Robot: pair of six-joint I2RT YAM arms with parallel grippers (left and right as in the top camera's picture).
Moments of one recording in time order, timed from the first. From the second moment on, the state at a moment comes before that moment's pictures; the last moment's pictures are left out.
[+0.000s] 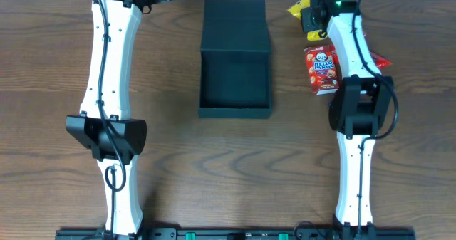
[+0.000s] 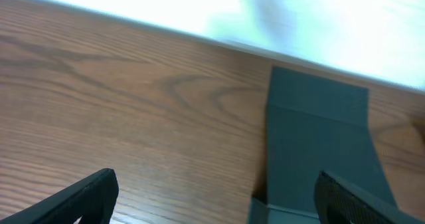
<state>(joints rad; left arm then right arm) -0.15 2.26 2.64 -1.26 -0.12 -0.32 0.04 2.63 2.45 -0.78 0.07 -0.14</state>
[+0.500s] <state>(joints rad) -0.08 2.26 2.64 -1.33 -0.18 -0.31 0.13 2.16 2.45 -1.05 -0.09 0.21</state>
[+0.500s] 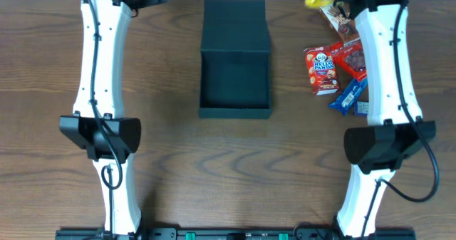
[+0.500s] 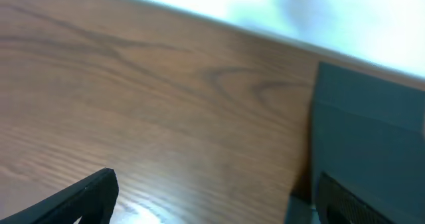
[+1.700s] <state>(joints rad) 0.19 2.26 2.64 -1.39 -0.06 -0.38 0.72 2.45 2.44 -1.37 0.41 1.08</state>
